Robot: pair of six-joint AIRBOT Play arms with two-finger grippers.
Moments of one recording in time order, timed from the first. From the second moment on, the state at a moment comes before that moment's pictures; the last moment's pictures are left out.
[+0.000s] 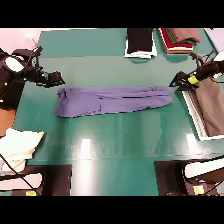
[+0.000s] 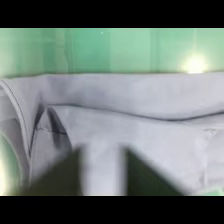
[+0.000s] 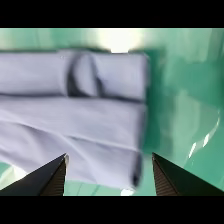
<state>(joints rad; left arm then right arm) 0.01 -1.42 1.30 1.12 -1.00 -1.43 -0.30 -1.63 1.49 -1.12 1.43 1.41</state>
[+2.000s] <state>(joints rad) -0.43 -1.91 1.76 1.06 -0.97 -1.48 0.26 -1.58 1.97 -0.91 1.34 1.47</state>
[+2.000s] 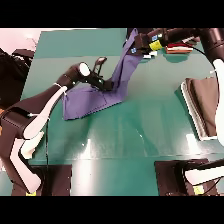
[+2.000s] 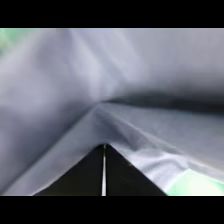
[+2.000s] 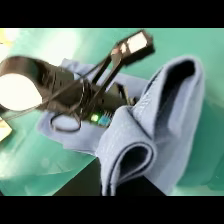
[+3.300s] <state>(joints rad) -0.04 -1.37 1.92 1.26 -1.16 -1.44 0.39 -1.74 1.68 -0.83 1.00 1.31</state>
